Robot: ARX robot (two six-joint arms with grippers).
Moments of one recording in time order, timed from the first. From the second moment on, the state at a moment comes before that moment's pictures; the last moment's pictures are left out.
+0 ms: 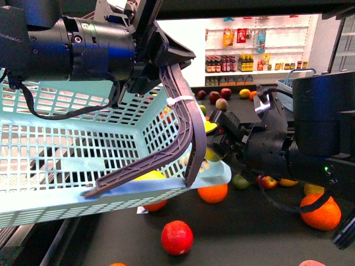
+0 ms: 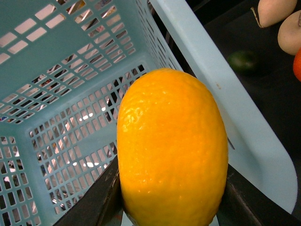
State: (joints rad) left arm -0.33 1.84 1.22 0.53 0.66 -0.77; right arm 0.27 2.03 0.97 0.84 -0.29 0.76
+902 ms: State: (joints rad) left arm -0.33 1.84 1.22 0.53 0.66 -0.77; right arm 0.12 1.65 0.76 0.75 -0.13 0.34
